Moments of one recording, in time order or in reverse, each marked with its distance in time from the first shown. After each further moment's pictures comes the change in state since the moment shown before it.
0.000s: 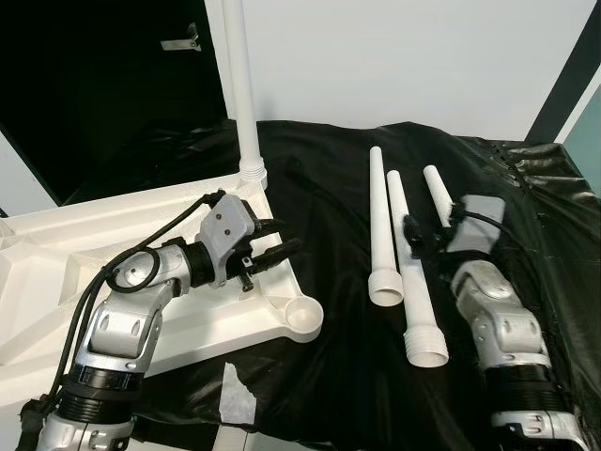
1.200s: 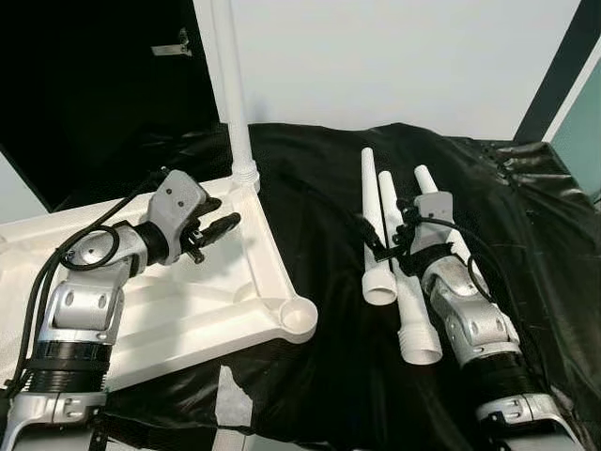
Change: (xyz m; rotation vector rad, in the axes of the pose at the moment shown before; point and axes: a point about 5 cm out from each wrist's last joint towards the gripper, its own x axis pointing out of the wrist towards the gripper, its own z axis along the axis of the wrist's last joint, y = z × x) left arm -0.035 0.057 -0.030 -0.009 0.227 0.300; right arm 0.013 0.058 0.003 -0.132 -0.184 0.380
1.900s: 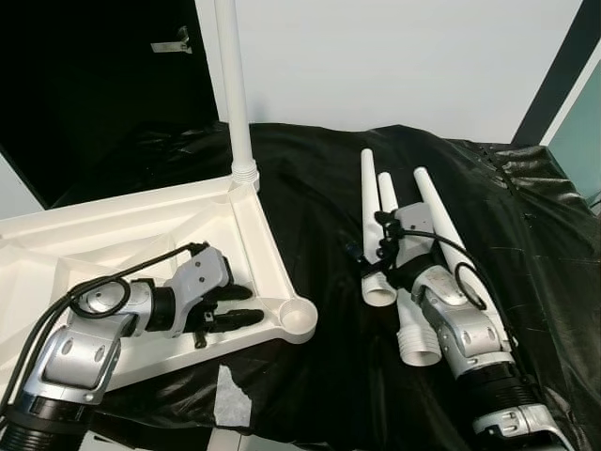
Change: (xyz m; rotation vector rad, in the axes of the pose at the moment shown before) left arm -0.027 -0.070 -0.019 -0.041 0.124 -0.567; right arm -0.005 0.017 -0.004 0.012 0.026 0.098
